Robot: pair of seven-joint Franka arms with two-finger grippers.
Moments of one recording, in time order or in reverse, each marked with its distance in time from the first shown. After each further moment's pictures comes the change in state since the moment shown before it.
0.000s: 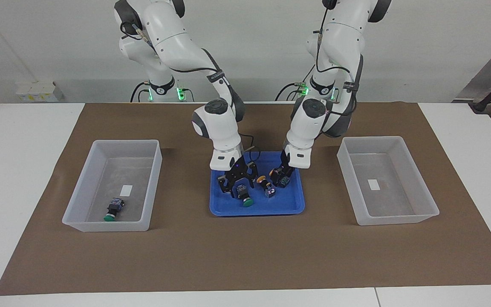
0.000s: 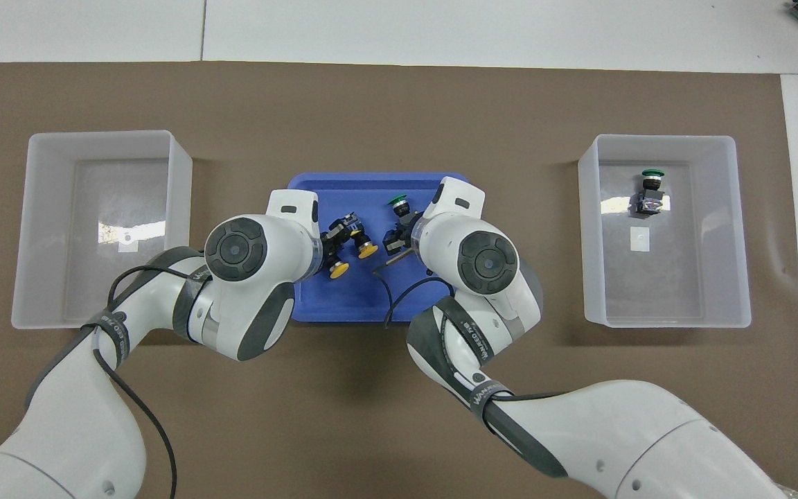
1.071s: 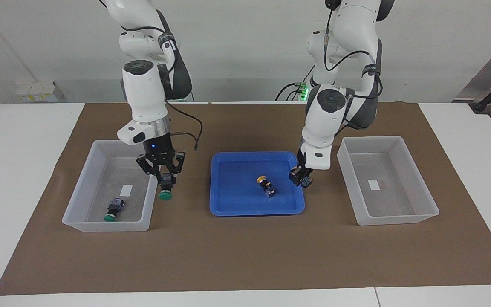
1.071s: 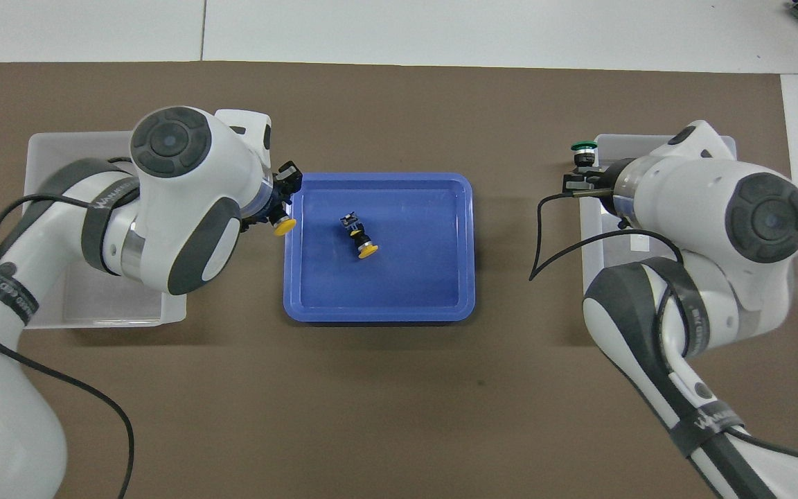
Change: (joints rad) left arm 0.091 -0.020 0.025 0.367 0.108 -0.524 0.114; right arm -0.357 -0.403 -0.015 -0.119 0.000 -0.294 0.111
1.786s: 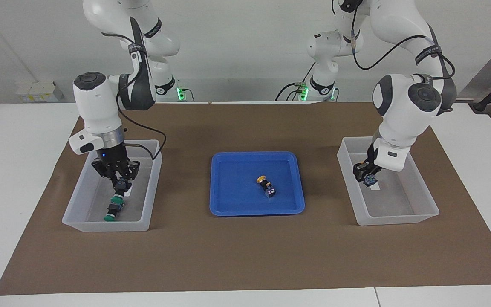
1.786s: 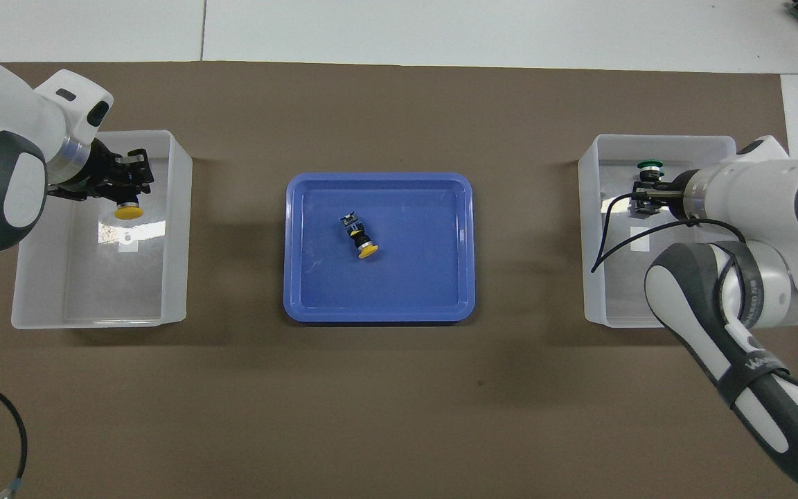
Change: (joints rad) left arm 0.316 -0.017 0.002 0.026 -0.002 -0.098 0.719; right arm -0.173 0.102 -0.001 -0.043 0.000 0.071 -0.107
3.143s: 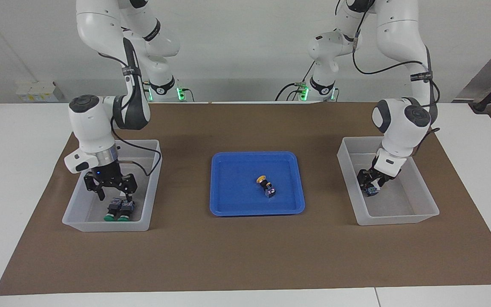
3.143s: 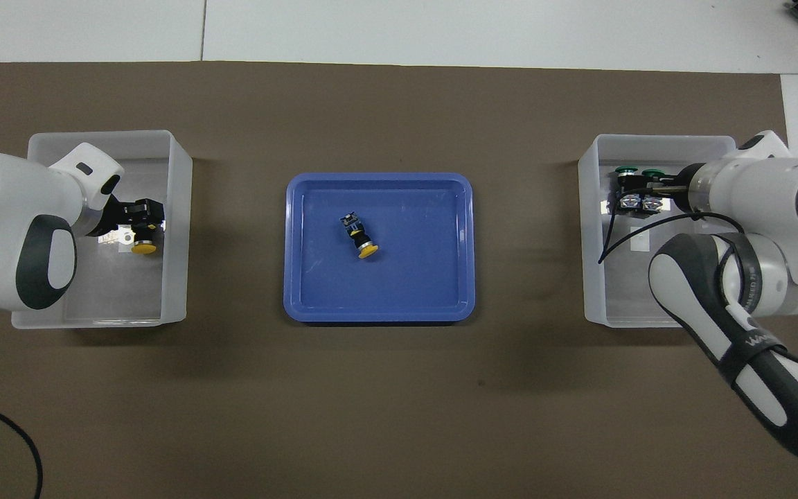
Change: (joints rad) left arm 0.076 -0.022 0.001 -0.317 -0.007 0.395 0.141; right arm -0.038 0.018 0.010 0.025 0.000 0.008 -0.059
